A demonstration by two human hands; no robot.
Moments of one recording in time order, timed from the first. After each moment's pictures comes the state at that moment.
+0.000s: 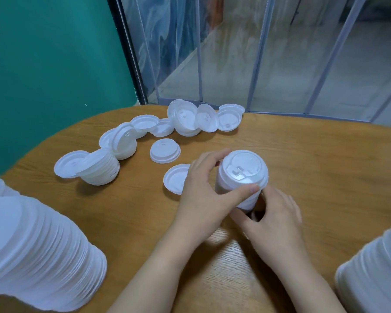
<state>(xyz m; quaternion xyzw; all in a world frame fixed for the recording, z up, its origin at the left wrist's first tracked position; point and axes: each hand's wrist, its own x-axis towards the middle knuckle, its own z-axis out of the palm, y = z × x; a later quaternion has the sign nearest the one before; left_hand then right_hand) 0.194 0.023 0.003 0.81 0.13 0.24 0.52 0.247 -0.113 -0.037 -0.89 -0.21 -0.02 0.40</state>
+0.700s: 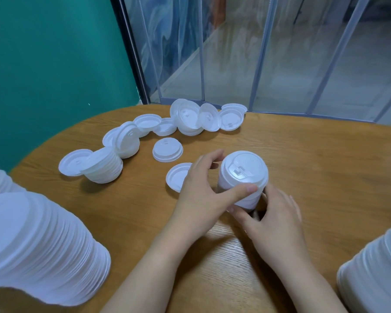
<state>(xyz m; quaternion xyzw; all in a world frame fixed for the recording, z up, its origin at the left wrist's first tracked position) 0.189 0.034 -0.001 0.82 0.15 0.20 0.52 0.246 -0.112 -0.039 -0.88 -0.21 -0.03 0.42</state>
